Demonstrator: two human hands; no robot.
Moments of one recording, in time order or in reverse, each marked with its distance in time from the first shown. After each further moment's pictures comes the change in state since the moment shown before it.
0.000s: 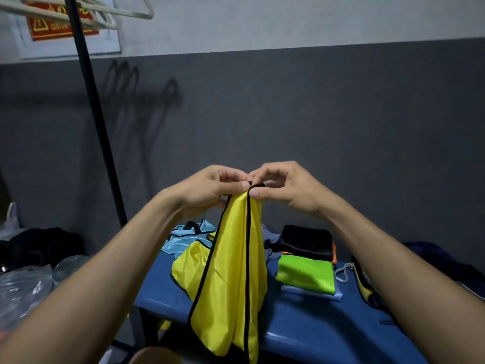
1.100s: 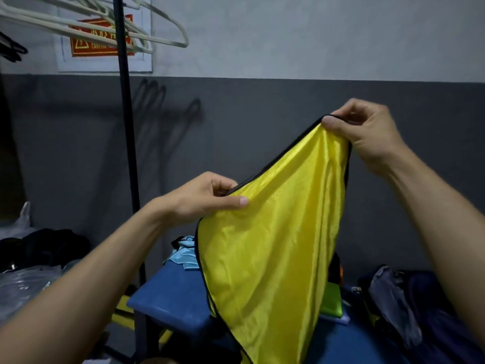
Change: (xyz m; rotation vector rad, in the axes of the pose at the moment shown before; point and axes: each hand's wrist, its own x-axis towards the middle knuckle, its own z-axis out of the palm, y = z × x) left_hand -0.067 0.035 -0.024 0.212 0.020 0.122; right_hand 0.032 -0.072 -0.095 -0.058 0.504 -0.219
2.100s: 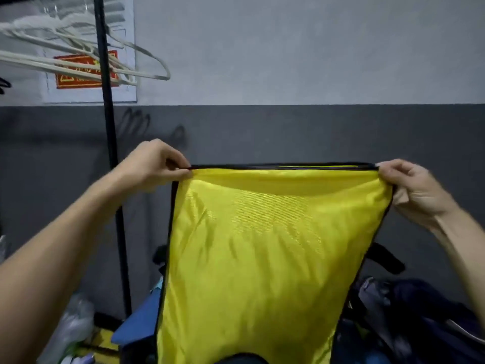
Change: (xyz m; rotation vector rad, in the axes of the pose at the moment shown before) left_hand 0.013 0.057 -0.076 0.866 0.485 0.071; right_hand -0.069 0.025 -0.112 0.411 0.091 0.305
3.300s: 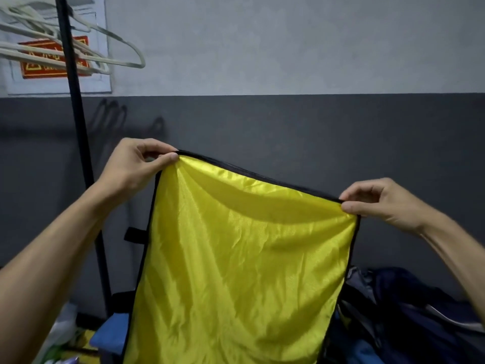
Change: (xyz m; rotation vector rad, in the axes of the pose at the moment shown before) left_hand 0.004 -0.001 0.046 -0.507 0.241 -0.004; right_hand -0.027 0.012 -0.018 -0.561 -0.296 0.086
